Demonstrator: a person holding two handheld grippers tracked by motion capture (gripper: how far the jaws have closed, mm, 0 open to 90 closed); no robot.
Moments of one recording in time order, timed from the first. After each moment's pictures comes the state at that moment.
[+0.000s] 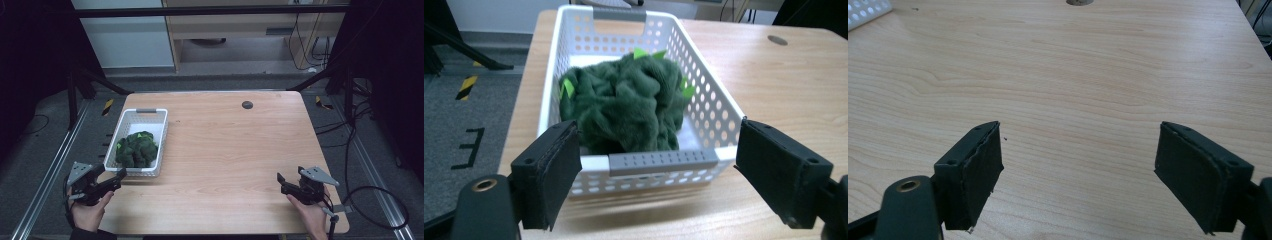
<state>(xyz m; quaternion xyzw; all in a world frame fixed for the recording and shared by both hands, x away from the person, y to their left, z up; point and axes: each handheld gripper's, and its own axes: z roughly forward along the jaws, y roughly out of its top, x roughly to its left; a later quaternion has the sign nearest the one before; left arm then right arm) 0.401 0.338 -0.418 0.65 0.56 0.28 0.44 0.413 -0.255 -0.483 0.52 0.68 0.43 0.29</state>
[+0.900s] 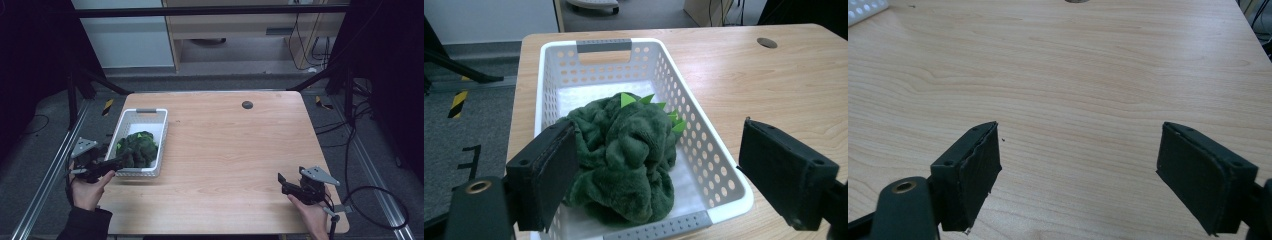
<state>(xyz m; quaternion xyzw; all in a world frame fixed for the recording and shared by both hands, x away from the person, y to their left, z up) 0.448 0.328 -0.375 0.69 0.53 0.26 0.42 0.413 -0.258 -0.484 0.53 0.68 0.42 0.29</state>
